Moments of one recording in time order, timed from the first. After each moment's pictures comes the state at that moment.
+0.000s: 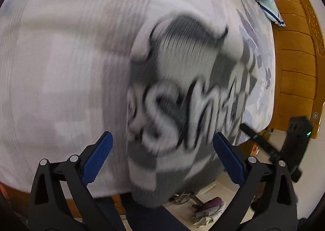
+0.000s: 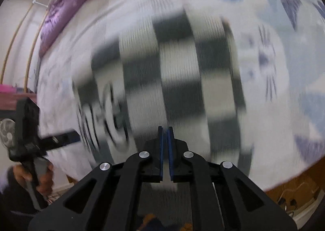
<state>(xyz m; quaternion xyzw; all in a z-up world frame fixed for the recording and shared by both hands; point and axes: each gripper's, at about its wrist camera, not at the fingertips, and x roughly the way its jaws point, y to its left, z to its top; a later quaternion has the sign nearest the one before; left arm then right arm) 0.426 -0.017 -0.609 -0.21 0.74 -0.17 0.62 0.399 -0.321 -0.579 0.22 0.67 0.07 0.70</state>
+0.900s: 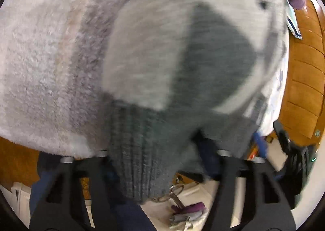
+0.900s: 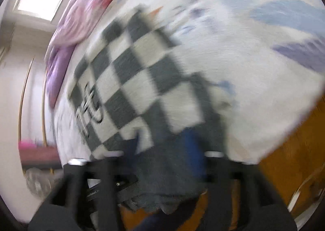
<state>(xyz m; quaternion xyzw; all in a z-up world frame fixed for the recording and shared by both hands) 0.296 -0.044 -0.664 -0.27 0.76 -0.10 0.59 0.273 -0.387 -0.594 0.45 0.54 -0.06 0.71</state>
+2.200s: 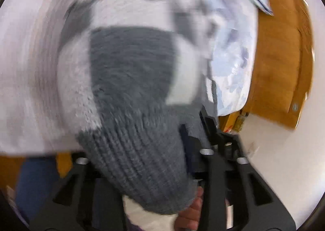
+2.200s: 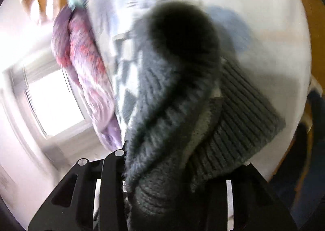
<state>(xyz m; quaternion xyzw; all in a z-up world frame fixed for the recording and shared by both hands) 0.387 -0.093 -0.552 -0.24 0.75 -0.25 0.57 0.260 -0.366 -0.588 0.72 0.37 -0.10 0.57</state>
